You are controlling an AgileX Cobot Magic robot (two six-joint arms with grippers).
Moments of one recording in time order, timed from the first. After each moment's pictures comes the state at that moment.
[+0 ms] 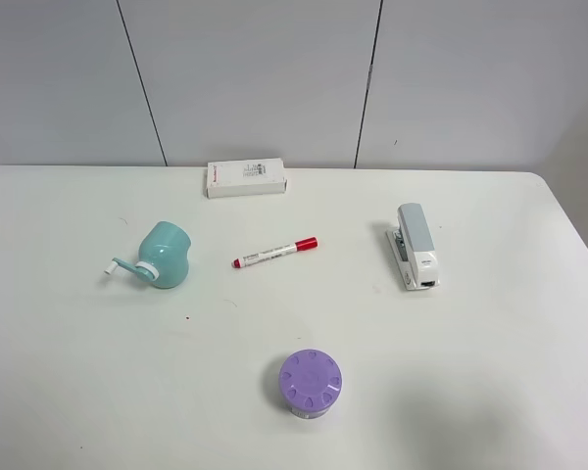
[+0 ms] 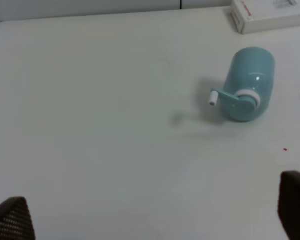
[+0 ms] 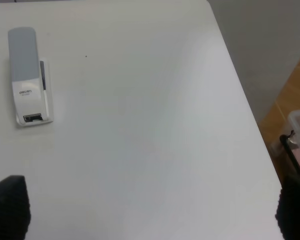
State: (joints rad) left arm 0.01 -0.01 -0.51 0.01 1.05 0.02; right arm -0.06 0.00 -0.49 -0.09 1.07 0.07
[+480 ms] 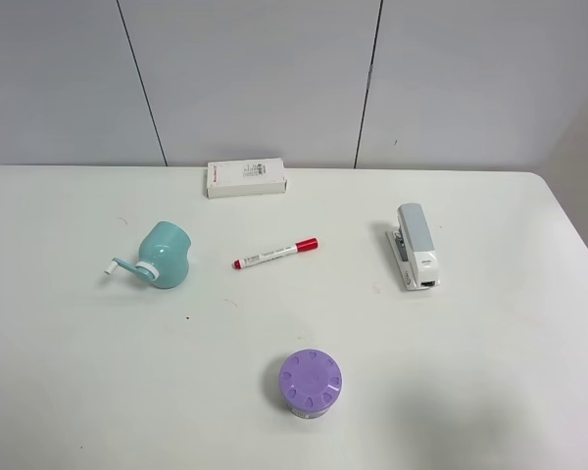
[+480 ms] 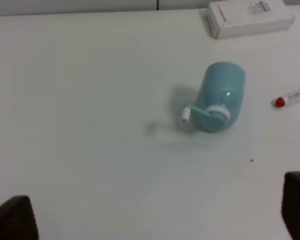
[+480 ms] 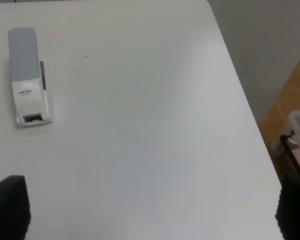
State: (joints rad) left arm 0.01 0.34 -0.71 -0.08 1.03 0.03; right arm -0.06 0.00 -0.49 -0.09 1.07 0.07
